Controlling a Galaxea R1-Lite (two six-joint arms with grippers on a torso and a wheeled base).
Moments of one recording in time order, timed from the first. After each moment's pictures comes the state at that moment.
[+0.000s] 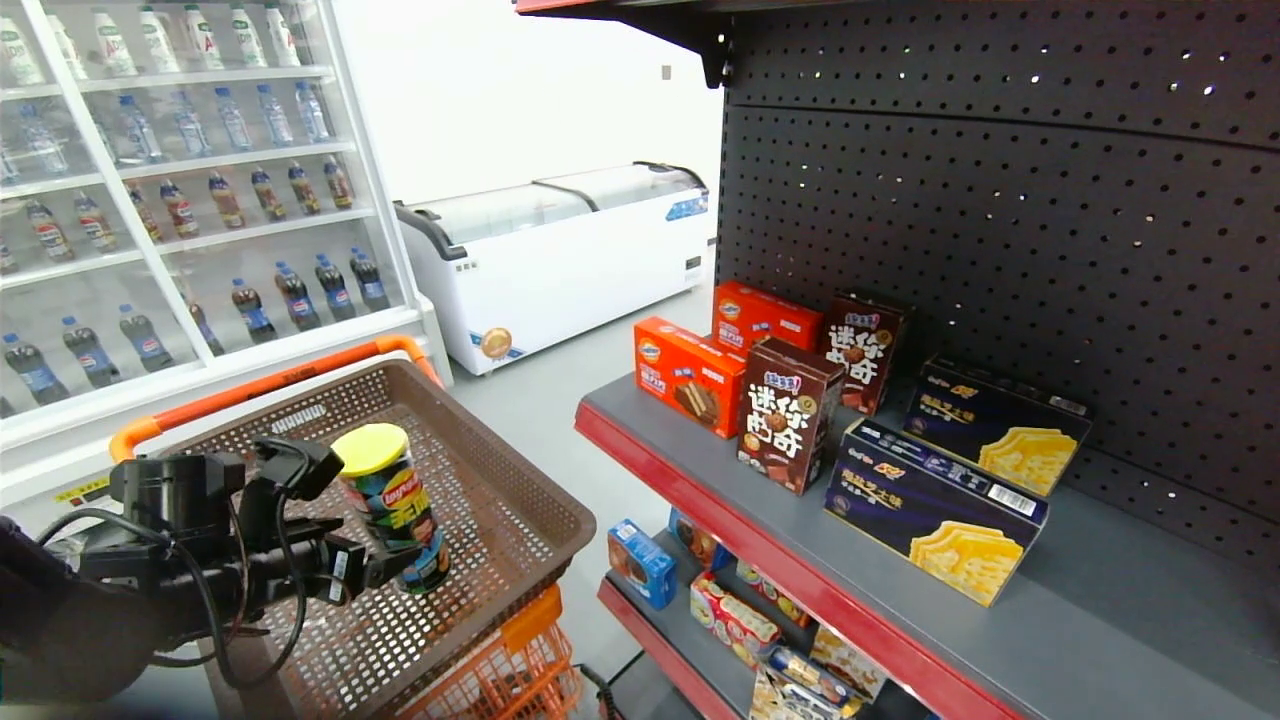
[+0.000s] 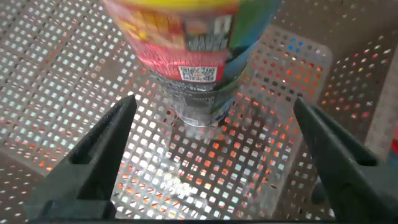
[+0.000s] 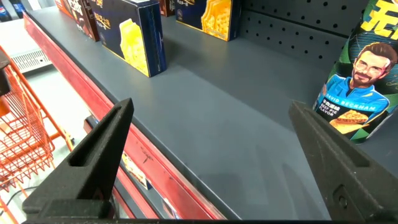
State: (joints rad) left arm 0.13 1.93 -0.47 -0.84 -0.31 0.24; right arm 0.00 0.00 0.00 0.00 0.00 0.00
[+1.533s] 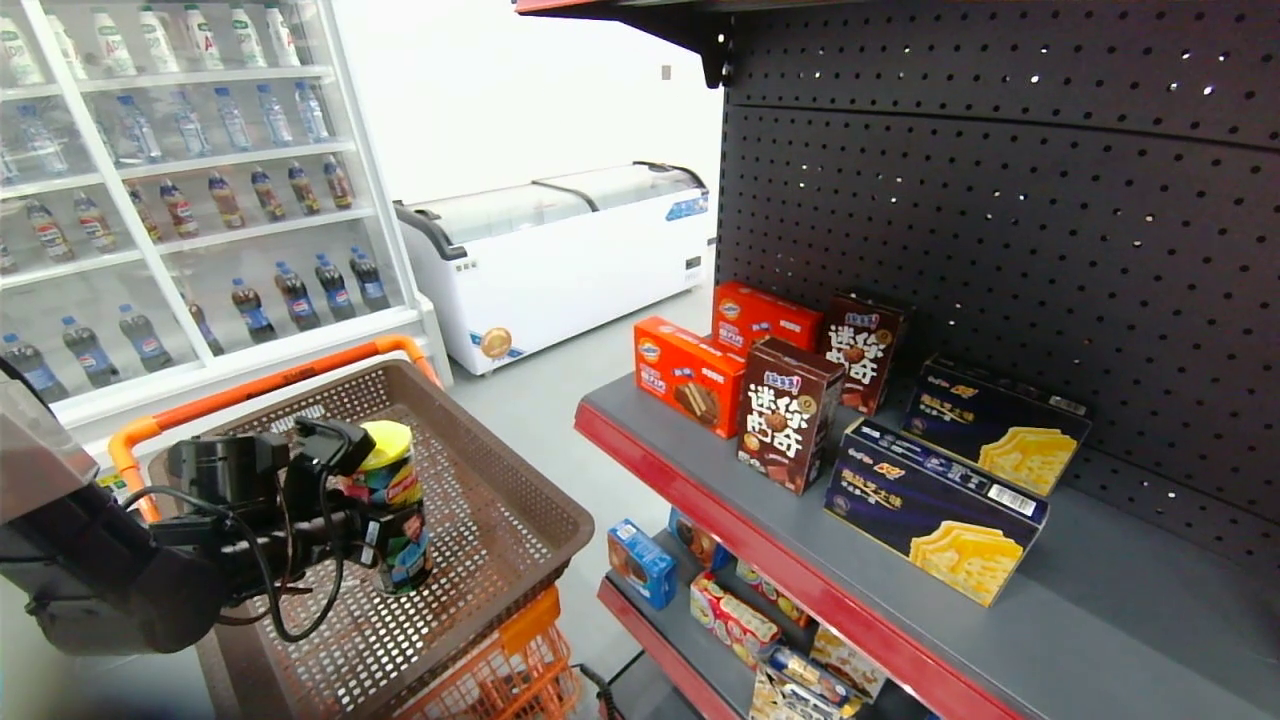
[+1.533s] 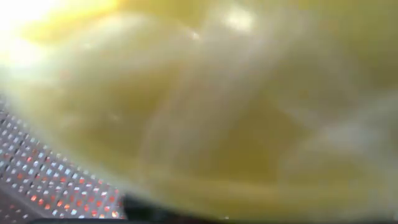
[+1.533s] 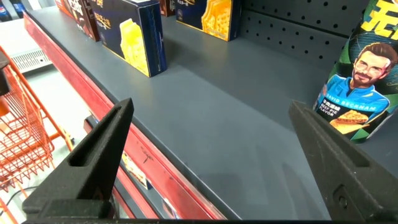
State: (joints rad) left arm 0.12 2.08 -0.61 -0.92 -0.25 0.30; right arm 0.00 0.00 0.00 0.00 0.00 0.00
